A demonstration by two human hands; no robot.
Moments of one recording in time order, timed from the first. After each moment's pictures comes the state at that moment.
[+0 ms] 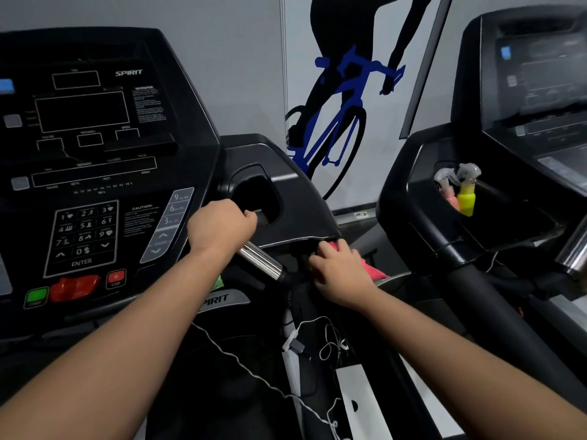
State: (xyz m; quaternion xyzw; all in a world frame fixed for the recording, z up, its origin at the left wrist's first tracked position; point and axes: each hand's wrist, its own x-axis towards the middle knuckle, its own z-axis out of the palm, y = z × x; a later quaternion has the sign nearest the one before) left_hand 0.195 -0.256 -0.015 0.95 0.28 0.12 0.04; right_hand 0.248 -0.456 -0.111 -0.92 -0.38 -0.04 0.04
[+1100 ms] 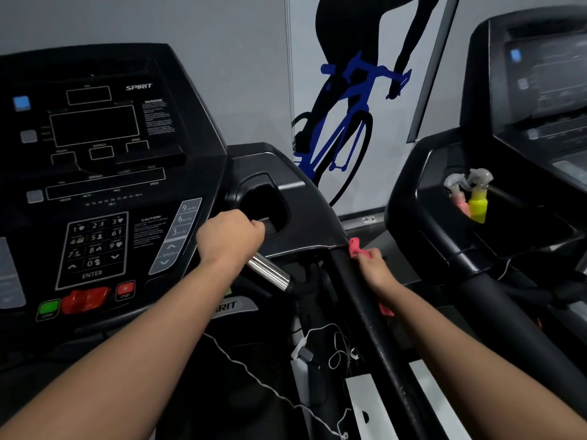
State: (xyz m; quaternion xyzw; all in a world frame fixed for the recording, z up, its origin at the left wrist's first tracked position) left_hand 0.196 -0.255 -0.018 0.95 0.28 0.13 0.04; right_hand 0.301 -0.472 -0.147 -0.82 0.04 0.18 0.54
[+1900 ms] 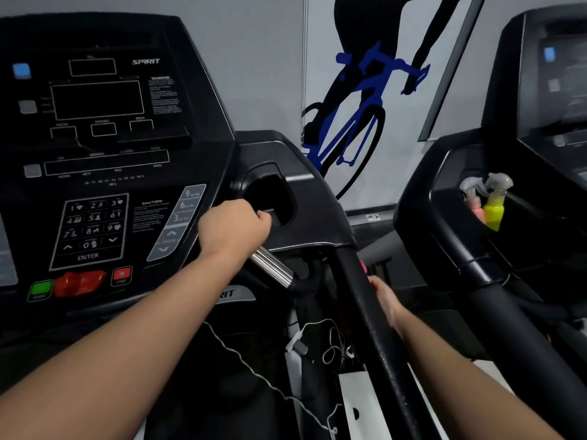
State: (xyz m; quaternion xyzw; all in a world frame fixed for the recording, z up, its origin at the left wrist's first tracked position) left_hand 0.198 -0.256 -0.020 0.95 0.27 0.15 0.03; right_hand 0.280 -0.488 -0.165 -0.62 0.19 0.34 0.67
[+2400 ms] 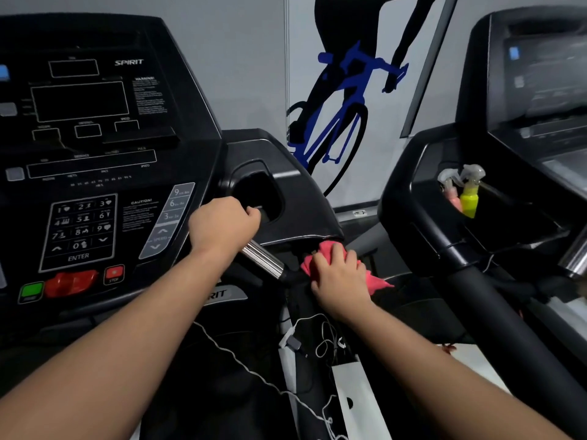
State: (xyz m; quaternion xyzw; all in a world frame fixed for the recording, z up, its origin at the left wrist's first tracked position) left_hand 0.194 -0.257 -0.018 0.95 0.27 0.15 0.03; right_hand 0.226 -0.442 -0.121 -0.97 -0.24 -0.03 0.04
